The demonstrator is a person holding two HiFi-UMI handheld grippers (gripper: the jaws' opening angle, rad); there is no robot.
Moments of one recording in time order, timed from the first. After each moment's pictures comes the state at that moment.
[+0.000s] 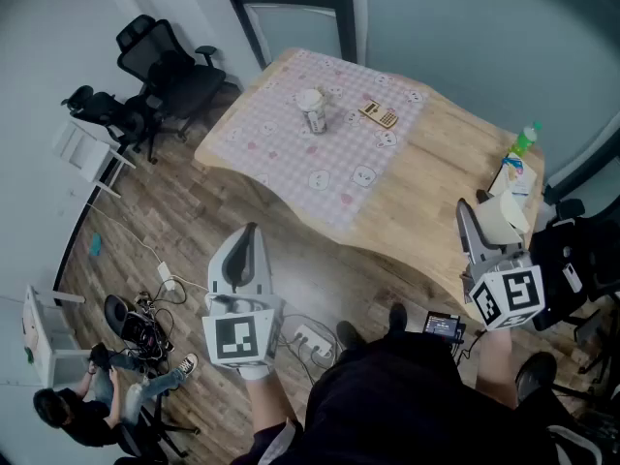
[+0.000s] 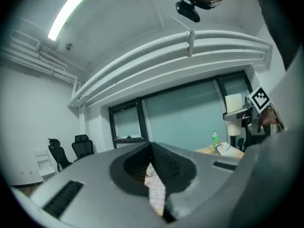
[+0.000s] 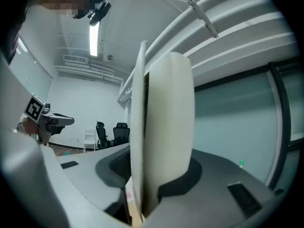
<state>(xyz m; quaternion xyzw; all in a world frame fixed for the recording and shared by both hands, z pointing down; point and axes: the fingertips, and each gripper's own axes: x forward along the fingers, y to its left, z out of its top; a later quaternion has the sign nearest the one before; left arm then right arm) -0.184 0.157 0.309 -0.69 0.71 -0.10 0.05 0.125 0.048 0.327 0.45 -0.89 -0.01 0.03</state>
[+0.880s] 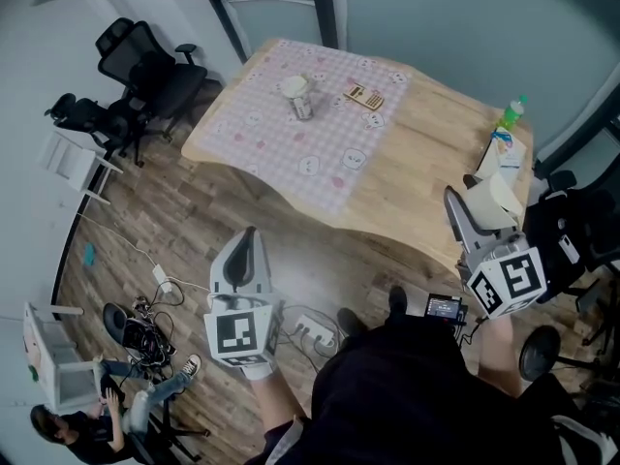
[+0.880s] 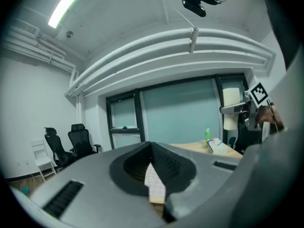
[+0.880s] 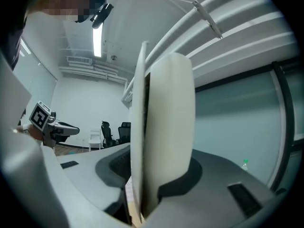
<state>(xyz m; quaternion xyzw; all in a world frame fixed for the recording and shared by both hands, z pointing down) -0.194 0.176 0.354 -0.72 0.69 -0.12 0.01 0.106 0.079 0.328 0.43 -0.90 -0.01 0.03</state>
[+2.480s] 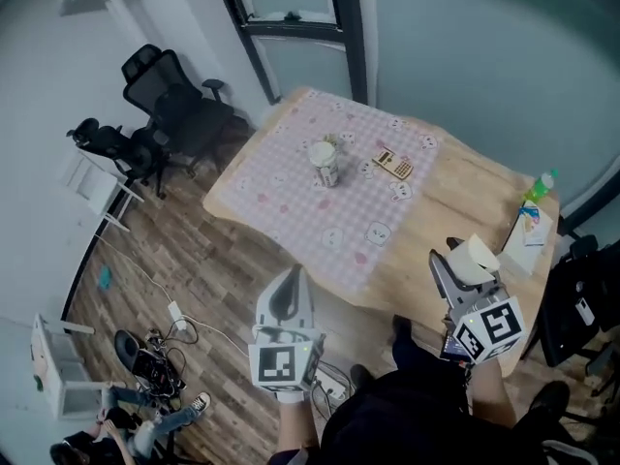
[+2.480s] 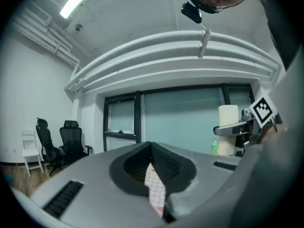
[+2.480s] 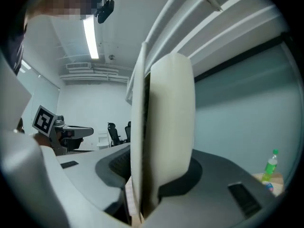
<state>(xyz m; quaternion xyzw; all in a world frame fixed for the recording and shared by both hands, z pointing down) -0.184 0.045 0.349 -0.72 0.69 -0.04 -0.01 0.038 -0.029 0.356 0.38 -0.93 0.03 0.04</state>
